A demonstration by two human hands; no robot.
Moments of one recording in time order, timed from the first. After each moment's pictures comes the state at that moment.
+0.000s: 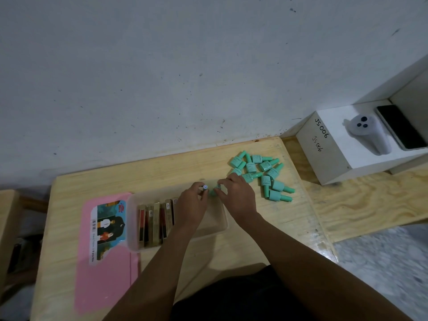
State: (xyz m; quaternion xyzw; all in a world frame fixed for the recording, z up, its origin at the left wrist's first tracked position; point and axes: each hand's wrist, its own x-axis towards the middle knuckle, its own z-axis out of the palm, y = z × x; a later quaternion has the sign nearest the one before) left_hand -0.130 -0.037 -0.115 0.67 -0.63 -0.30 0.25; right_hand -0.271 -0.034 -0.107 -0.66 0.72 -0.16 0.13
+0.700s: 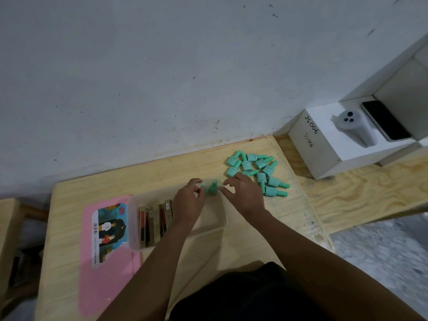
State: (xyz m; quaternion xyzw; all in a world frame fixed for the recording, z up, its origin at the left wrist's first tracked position) left_hand -0.125 -0.034 -0.097 0.66 -0.64 -0.29 0.26; right_hand -0.295 -0.020 -0.099 -0.67 0.71 -0.17 0.11
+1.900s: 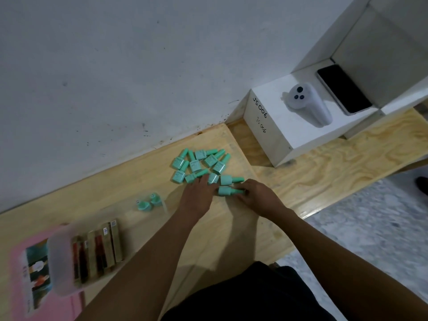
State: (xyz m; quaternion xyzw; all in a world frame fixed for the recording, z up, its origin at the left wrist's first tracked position) left_hand -0.300 -0.064 -0.140 0.43 -0.89 -0.15 -0.10; right_hand -0.495 0.012 -0.138 -0.62 0.71 -0.10 0.31
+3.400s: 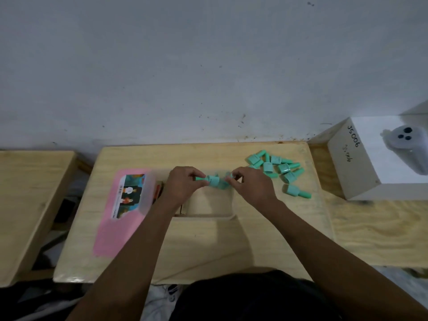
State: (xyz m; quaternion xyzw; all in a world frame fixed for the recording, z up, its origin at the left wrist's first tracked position) left_hand -0.106 -0.018 -0.039 0.70 -0.54 -0.38 0.27; right_hand -0.310 -0.035 -0.062 -0.72 0.63 -0.16 0.24
